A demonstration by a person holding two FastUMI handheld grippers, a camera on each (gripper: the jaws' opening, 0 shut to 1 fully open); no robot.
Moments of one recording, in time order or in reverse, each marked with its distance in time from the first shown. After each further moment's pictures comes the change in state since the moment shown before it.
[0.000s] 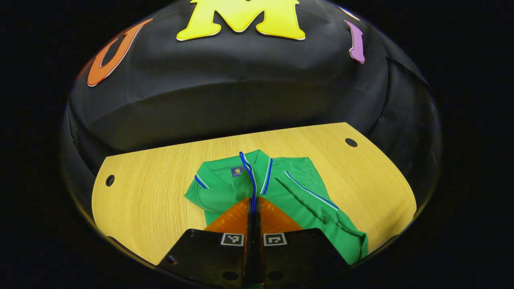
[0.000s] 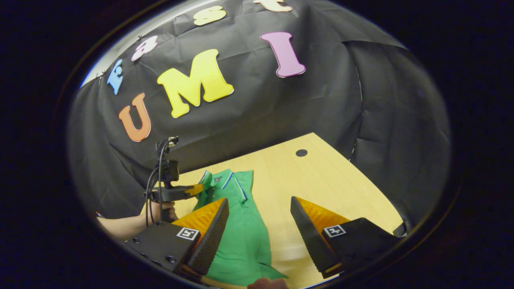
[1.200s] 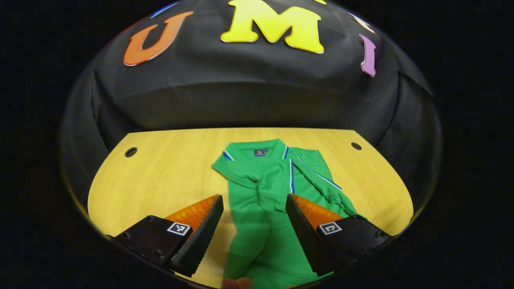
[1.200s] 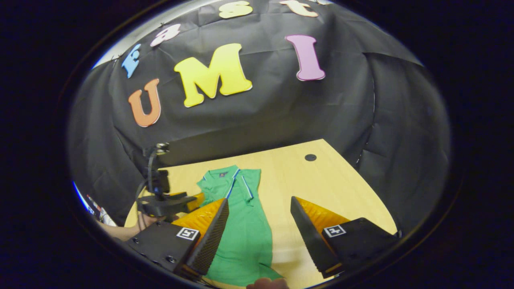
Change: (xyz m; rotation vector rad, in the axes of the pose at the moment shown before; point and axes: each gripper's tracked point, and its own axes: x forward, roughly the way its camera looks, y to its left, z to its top) left arm -0.103 0.042 -0.039 -0.141 -0.129 0.079; right arm -0.001 0.044 -0.013 -0.160 -0.003 0.019
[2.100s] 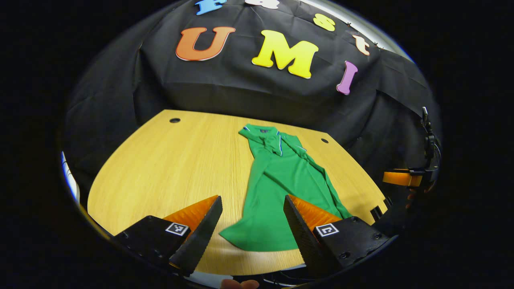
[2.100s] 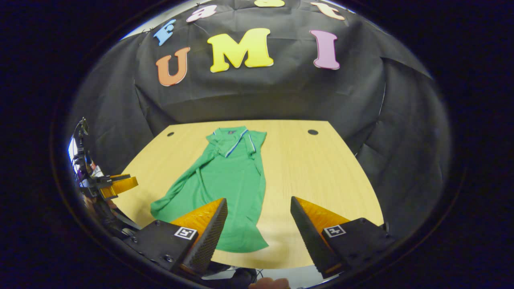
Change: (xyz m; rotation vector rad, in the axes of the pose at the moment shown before) left arm -0.229 0.022 -0.152 -0.113 0.028 -0.127; right arm -0.076 -0.042 -0.137 -0.179 0.194 0.027
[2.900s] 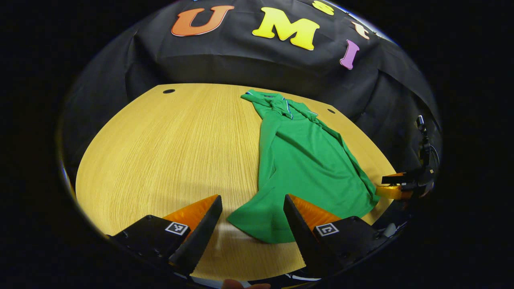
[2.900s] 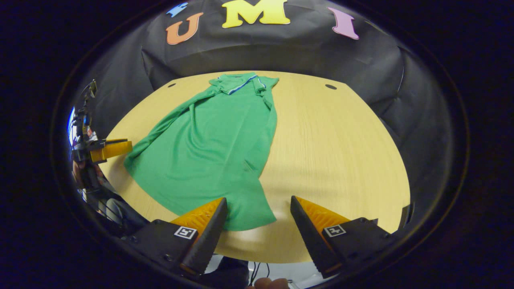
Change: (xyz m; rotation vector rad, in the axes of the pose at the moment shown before) left arm 0.055 0.041 -0.060 0.033 0.142 -0.019; right arm 0.080 0.012 -0.122 -0.090 0.217 0.004
